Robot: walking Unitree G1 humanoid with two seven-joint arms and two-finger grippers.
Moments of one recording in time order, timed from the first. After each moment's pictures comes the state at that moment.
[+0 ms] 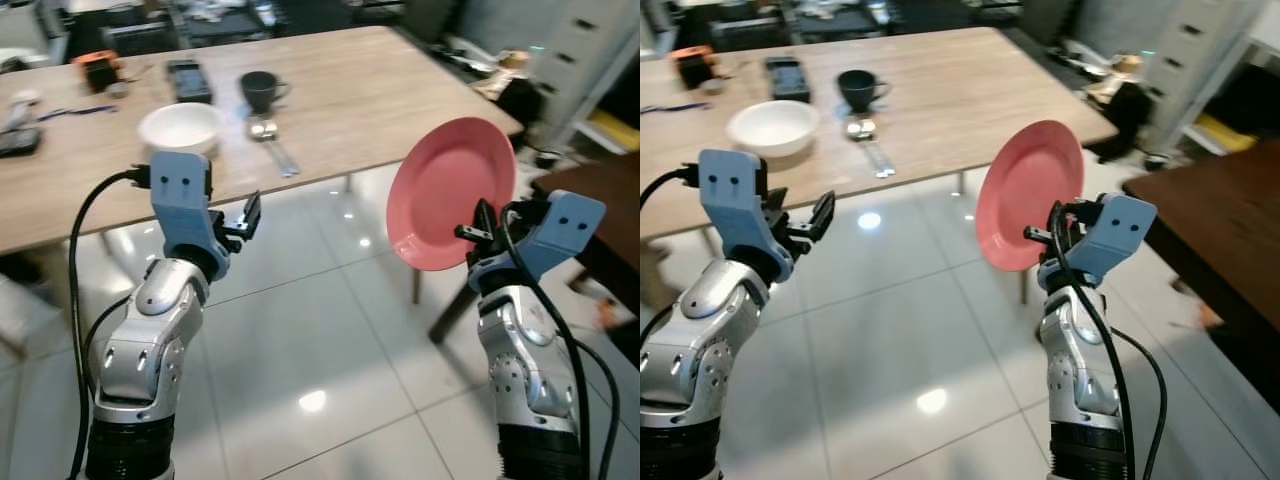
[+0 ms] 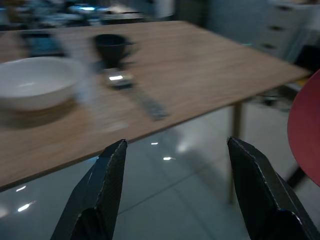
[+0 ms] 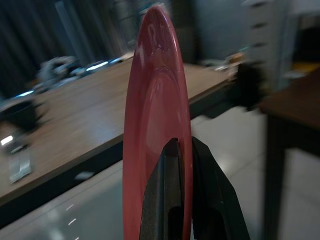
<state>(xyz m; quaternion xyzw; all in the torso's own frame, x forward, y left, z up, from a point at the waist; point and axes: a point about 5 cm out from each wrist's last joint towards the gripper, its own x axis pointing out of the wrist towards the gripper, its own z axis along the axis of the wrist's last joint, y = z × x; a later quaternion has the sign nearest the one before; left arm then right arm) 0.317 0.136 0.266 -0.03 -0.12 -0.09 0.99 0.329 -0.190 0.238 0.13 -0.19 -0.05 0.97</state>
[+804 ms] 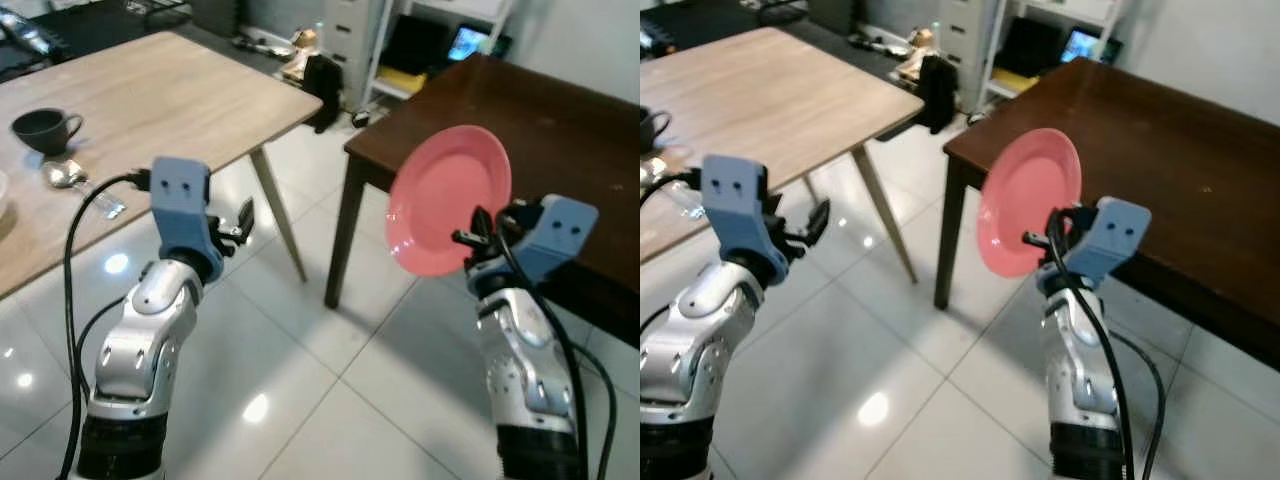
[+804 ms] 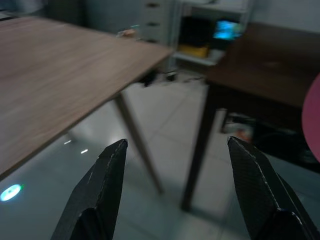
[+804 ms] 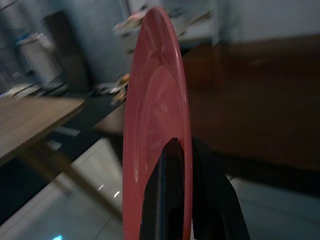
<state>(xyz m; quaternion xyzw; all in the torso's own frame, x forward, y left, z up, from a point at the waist) 0.322 0.147 0.260 0.01 -0.11 -0.08 0.99 0.332 -0.191 0.235 0.13 -0.18 -0.06 0.97</state>
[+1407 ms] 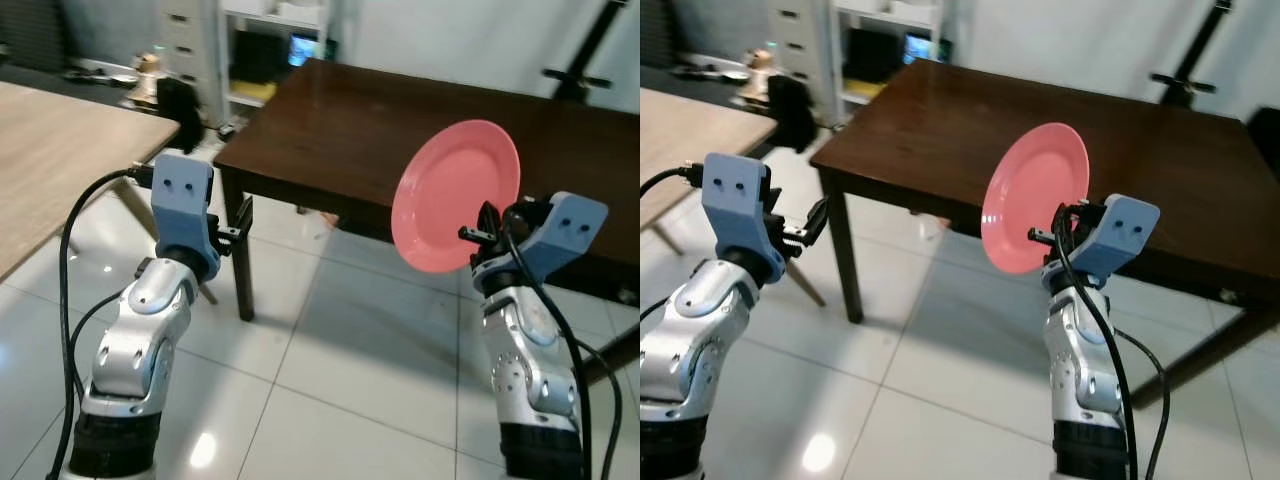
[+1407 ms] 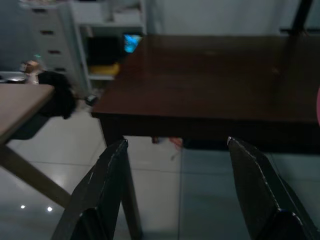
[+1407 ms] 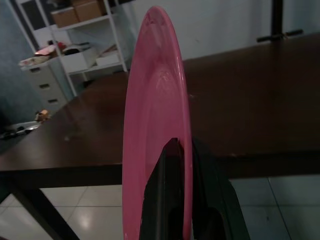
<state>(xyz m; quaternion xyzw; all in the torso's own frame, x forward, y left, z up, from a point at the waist) 0.323 0.153 0.260 0.03 -0.12 -0.07 0.99 0.332 -0.189 0.235 0.13 -0.19 -0.05 0.97</state>
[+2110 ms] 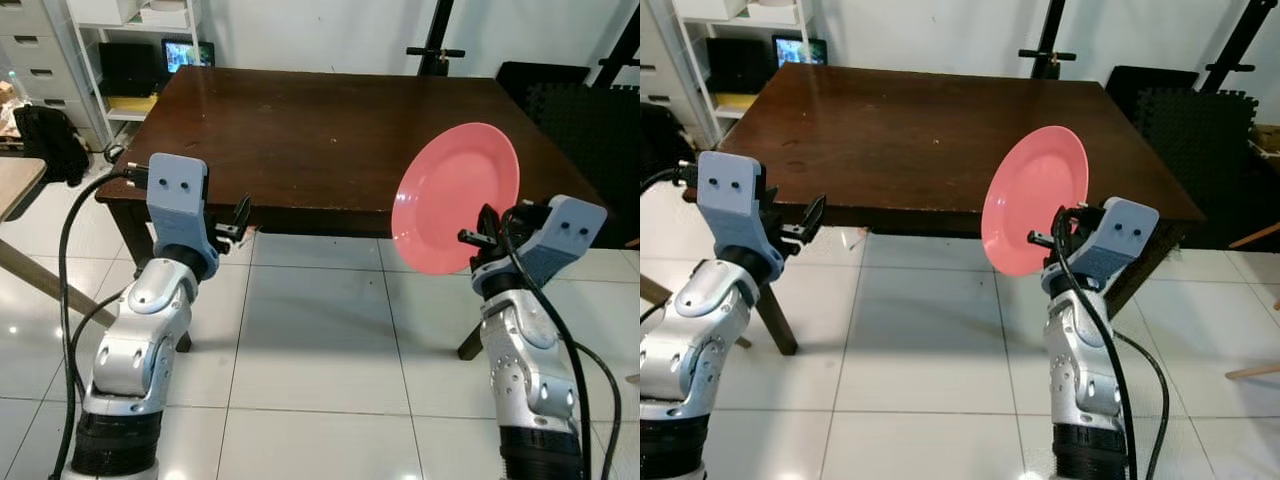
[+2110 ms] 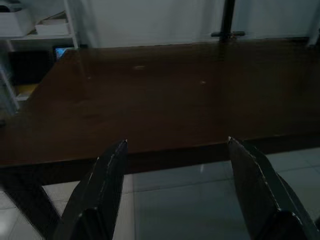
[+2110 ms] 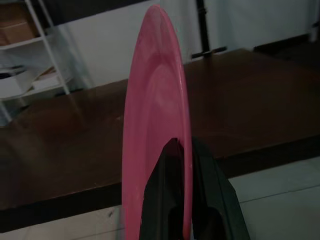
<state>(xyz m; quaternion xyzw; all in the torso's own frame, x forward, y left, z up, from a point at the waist) 0.324 0.157 0.261 0.02 -0.12 -0.05 0.99 0.332 -0.186 0.234 0.13 -0.19 -0.05 0.97</state>
